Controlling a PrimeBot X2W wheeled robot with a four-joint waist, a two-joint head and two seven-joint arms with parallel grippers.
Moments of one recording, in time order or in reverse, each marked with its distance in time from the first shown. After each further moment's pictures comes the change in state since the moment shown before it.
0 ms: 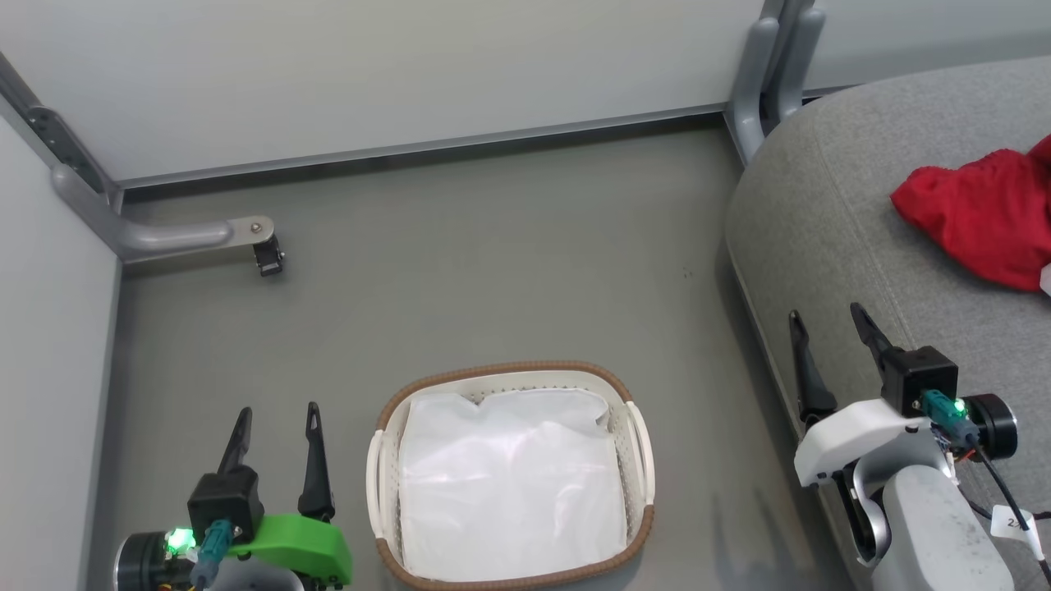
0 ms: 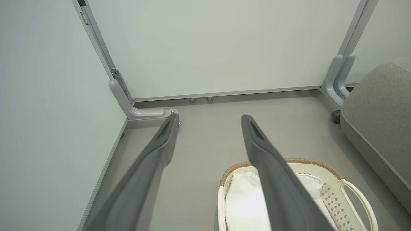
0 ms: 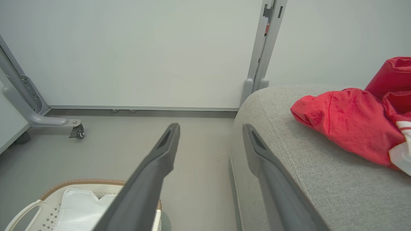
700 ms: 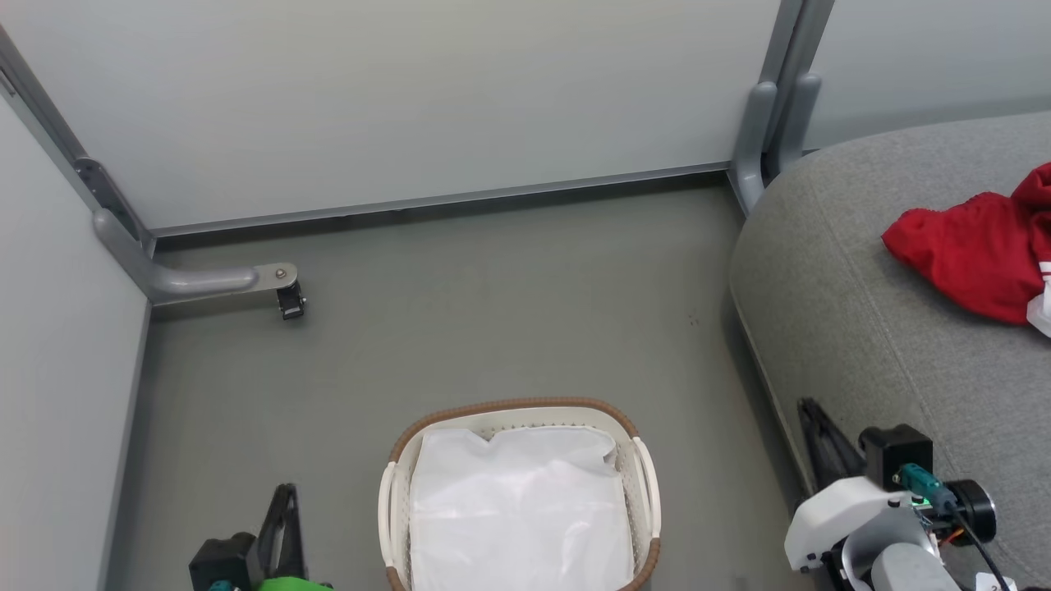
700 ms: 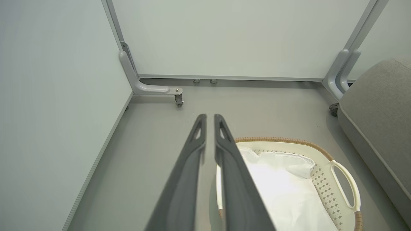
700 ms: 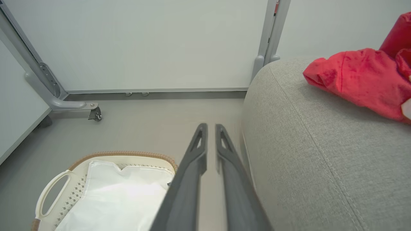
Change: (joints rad) left arm 0.110 -0.005 0.008 0.045 -0.074 -0.013 0.006; right arm 0.123 0.009 0.042 0.047 0.049 0.000 0.002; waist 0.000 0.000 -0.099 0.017
